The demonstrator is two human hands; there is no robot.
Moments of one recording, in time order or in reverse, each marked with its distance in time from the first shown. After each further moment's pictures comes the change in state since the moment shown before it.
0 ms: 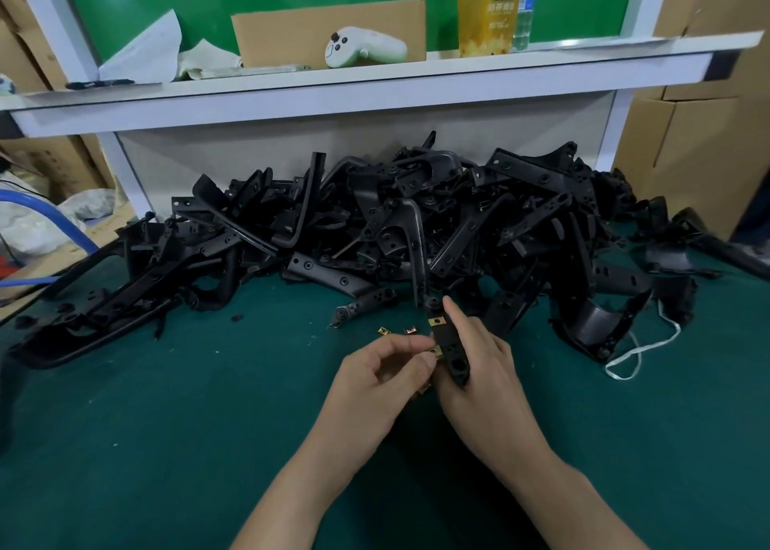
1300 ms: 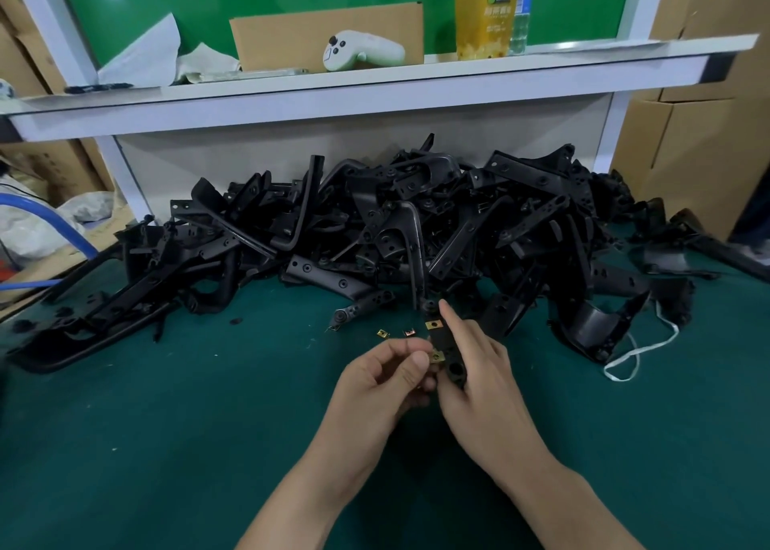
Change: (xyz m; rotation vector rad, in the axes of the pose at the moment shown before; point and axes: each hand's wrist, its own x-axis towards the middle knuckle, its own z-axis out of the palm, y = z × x) left_hand 0.002 -0.011 0.006 -0.254 -0.055 -0.037; right_hand -0.003 0.002 -0.001 0.000 -0.051 -0.028
